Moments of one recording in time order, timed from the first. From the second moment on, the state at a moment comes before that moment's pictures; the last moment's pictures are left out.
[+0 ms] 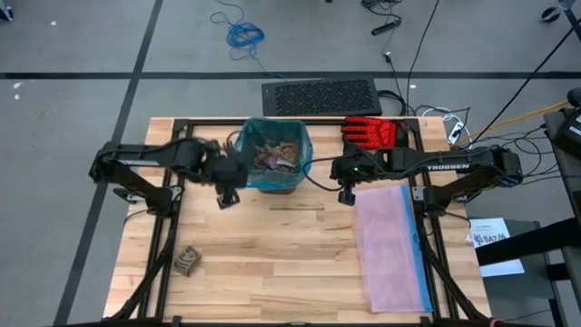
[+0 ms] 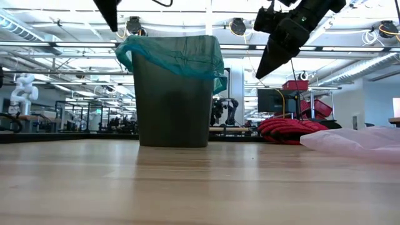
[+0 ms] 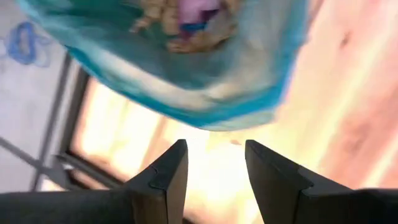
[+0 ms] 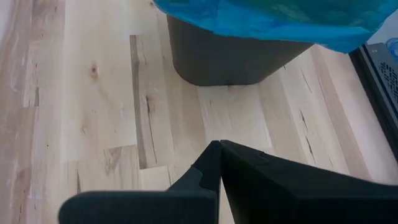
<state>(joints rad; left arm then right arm) -0.11 1.42 1.60 -1.57 -0.33 -0.44 -0.12 1.28 0.95 -0.53 0.13 -0.02</state>
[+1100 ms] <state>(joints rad) -0.54 1.47 0.93 -1.09 0.29 -1.38 -0.12 1.28 0.95 -0.51 0.13 -0.03</state>
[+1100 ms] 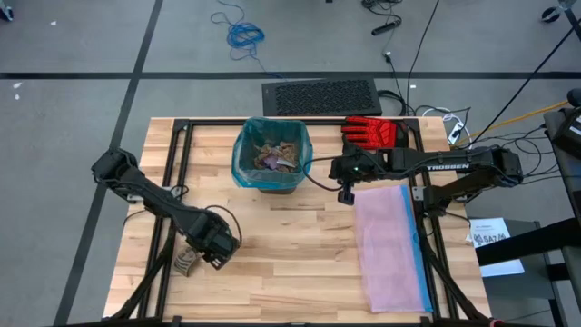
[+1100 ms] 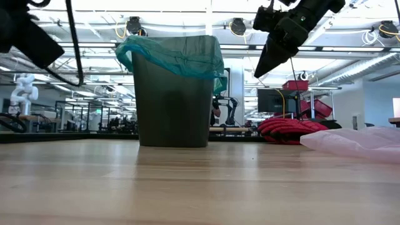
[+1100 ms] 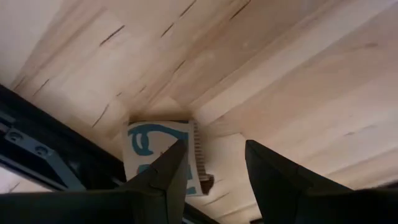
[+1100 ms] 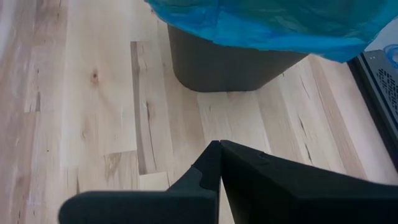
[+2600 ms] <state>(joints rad) -0.55 1.69 1.12 -1.32 0.18 -0.94 -0.12 1.28 0.95 -0.50 0.13 -0.03</state>
